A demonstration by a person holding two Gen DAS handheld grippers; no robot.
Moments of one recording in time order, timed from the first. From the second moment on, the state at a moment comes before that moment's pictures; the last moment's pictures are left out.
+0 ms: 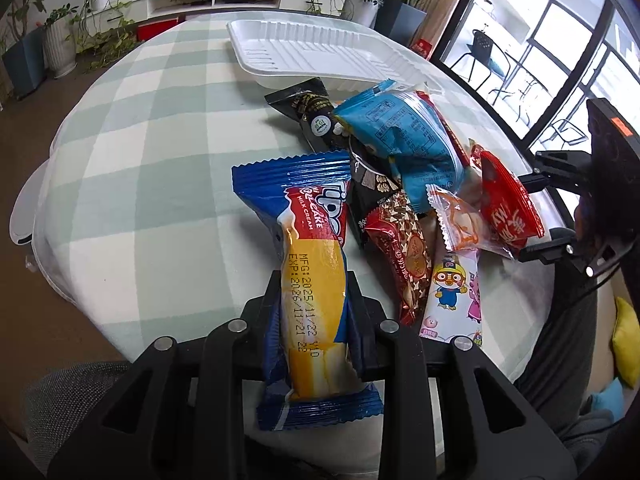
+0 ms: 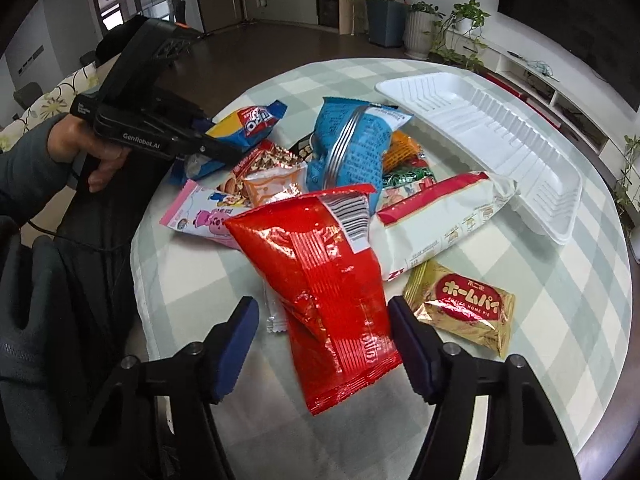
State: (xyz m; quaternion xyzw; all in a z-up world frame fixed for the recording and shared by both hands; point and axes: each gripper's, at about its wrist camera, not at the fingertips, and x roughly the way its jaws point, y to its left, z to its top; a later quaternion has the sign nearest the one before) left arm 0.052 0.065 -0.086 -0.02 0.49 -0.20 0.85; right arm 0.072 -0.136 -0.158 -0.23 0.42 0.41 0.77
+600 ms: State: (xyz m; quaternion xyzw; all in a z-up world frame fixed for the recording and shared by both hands) left arm 0.059 0.088 -0.059 -0.08 0.45 -0.21 0.86; right arm 0.071 -0.183 -0.138 -0.01 0.40 0.44 0.80
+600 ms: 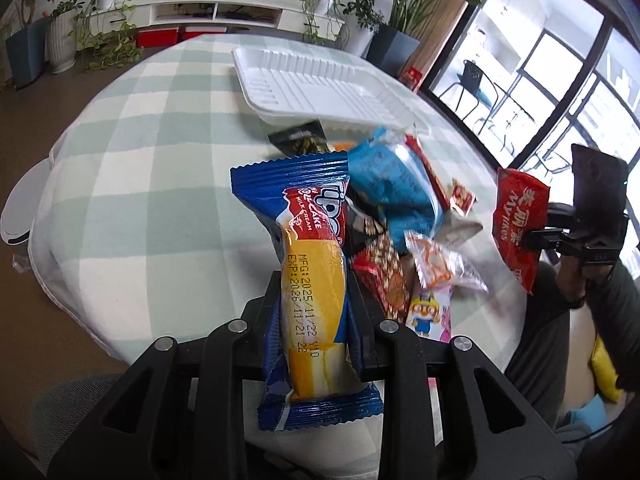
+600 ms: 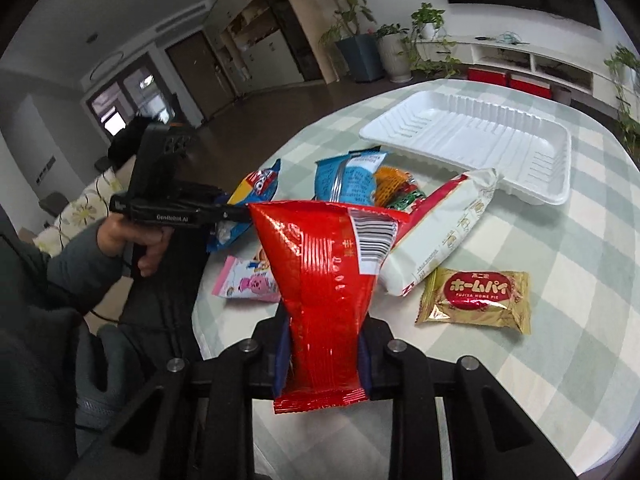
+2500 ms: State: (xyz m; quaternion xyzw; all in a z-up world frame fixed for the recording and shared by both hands) left arm 0.333 0.004 -0.056 0.05 0.46 -0.16 0.87; right arm 0.302 -0.200 -0.143 0.14 0.49 0.14 0.85
